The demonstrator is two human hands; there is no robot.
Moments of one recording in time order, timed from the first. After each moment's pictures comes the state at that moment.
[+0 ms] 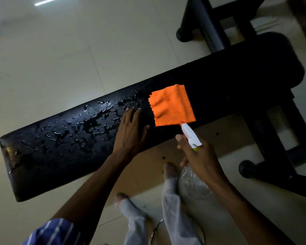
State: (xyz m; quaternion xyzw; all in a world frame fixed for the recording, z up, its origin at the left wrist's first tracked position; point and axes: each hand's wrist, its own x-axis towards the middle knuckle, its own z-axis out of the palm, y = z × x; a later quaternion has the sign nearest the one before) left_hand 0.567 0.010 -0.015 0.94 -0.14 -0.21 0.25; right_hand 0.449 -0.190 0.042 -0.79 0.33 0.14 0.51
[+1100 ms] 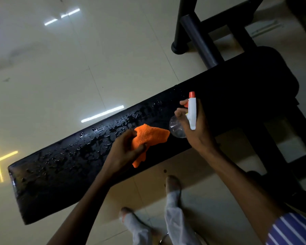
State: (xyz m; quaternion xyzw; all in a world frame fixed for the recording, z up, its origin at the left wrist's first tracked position) left_hand 0.606 -0.024 0.044 0.82 -0.02 -0.33 0.47; right_hand 0.579 -0.274 0.042 -0.80 0.17 -0.04 0.58
